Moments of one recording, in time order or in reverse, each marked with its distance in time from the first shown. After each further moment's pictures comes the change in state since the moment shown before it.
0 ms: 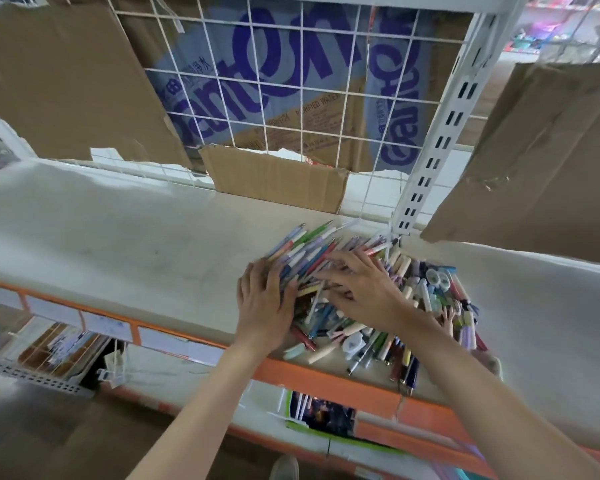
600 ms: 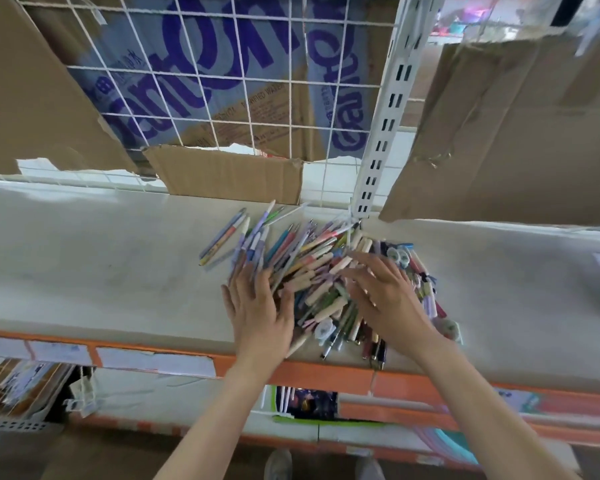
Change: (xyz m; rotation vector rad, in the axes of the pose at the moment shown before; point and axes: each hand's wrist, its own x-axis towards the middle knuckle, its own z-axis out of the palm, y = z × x) left_hand -0.024 0.036 0.016 -0.091 0.112 0.056; right_hand -0.078 0.005 -0.010 0.047 0.376 0.188
